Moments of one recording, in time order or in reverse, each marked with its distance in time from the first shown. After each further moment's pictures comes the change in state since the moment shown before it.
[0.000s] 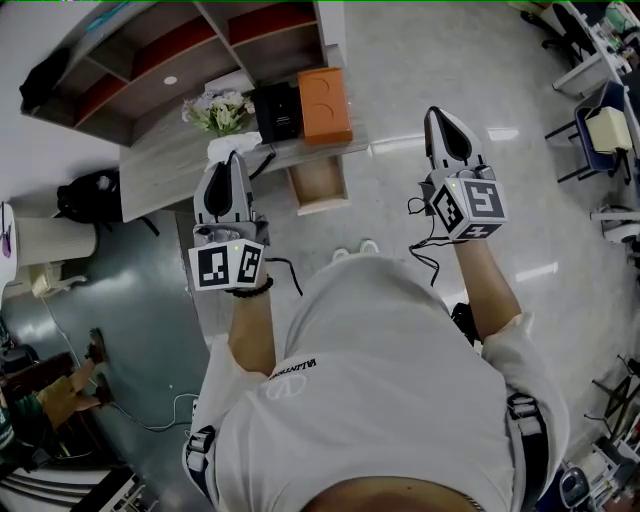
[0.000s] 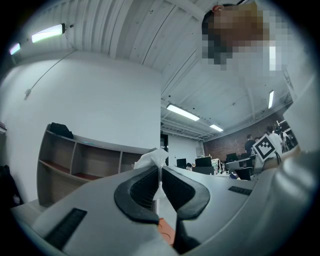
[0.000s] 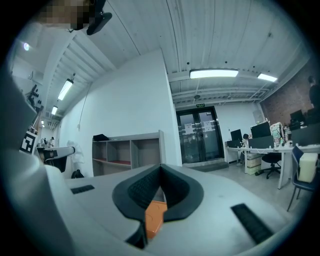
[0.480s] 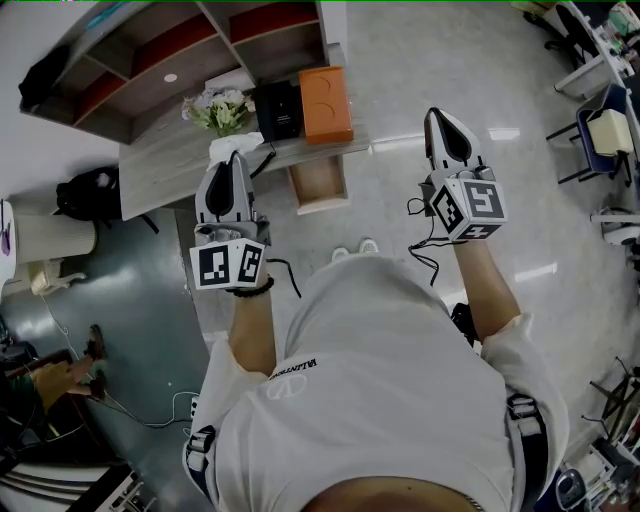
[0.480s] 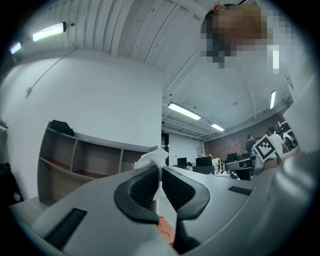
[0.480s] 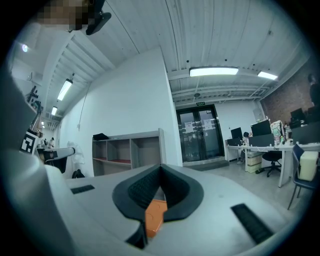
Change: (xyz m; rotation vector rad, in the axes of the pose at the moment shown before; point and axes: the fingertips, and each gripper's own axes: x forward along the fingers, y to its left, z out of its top) left arm 0.001 0.001 -0.005 -0.014 0.011 0.009; right arm 0.003 0.000 -0.004 0.008 0.013 0.006
